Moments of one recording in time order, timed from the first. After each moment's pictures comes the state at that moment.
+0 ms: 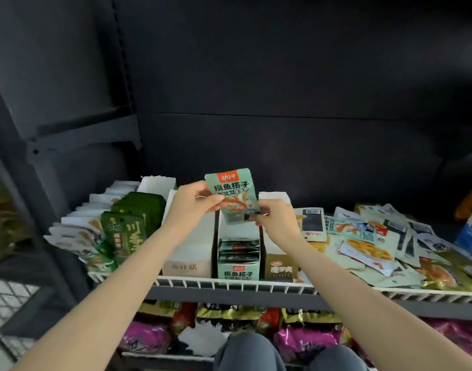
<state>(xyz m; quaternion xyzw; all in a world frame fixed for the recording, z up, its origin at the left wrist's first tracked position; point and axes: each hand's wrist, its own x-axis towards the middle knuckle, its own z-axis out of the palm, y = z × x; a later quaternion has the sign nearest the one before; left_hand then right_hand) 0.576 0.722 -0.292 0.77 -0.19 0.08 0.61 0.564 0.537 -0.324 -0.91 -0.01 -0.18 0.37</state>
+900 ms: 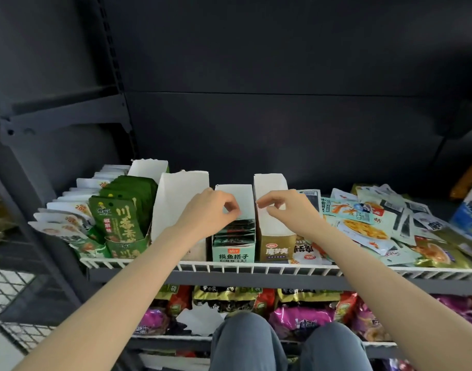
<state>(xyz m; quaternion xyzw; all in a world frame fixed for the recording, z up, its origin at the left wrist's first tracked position) 0.571 0.697 -0.320 0.93 -0.27 0.10 0.22 0.539 0.503 -0.324 -0.93 -0.09 -0.12 0.33</state>
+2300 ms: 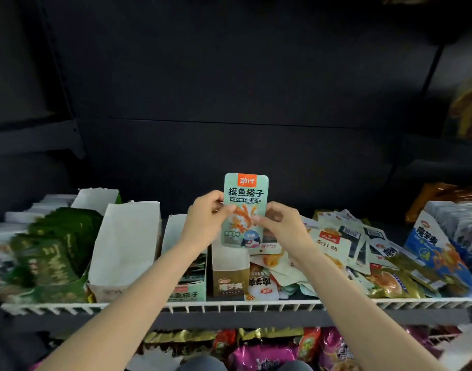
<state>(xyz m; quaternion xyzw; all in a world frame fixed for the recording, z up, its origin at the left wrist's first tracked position) 0.584 0.593 -0.302 0.81 -0.21 0.10 0.54 0.537 0.435 -0.309 -0.79 0.02 -0.15 0.60</state>
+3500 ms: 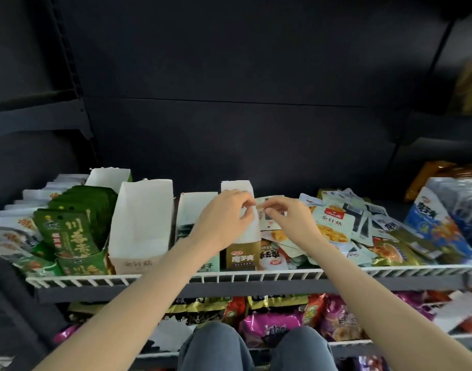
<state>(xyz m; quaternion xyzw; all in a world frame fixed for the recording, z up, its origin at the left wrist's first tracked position) 0.543 0.616 -0.310 0.89 -0.33 0.15 0.28 0.526 0.450 -0.336 -0.90 0.01 -0.19 0.39</state>
